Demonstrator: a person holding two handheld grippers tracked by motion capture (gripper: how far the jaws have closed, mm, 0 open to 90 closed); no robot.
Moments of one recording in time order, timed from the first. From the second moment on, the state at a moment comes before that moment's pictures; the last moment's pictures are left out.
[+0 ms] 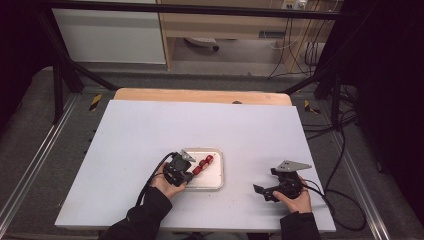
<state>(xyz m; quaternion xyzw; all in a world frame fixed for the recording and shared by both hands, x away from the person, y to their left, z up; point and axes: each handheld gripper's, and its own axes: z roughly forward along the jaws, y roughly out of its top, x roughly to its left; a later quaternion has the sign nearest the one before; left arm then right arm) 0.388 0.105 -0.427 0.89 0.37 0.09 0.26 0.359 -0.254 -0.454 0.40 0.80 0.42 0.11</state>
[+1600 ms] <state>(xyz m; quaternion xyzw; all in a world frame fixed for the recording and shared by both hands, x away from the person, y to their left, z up) 0.350 0.273 -0.450 0.82 0.39 0.12 0.40 0.357 -0.255 -0.454 0.40 0.81 0.42 0.11</state>
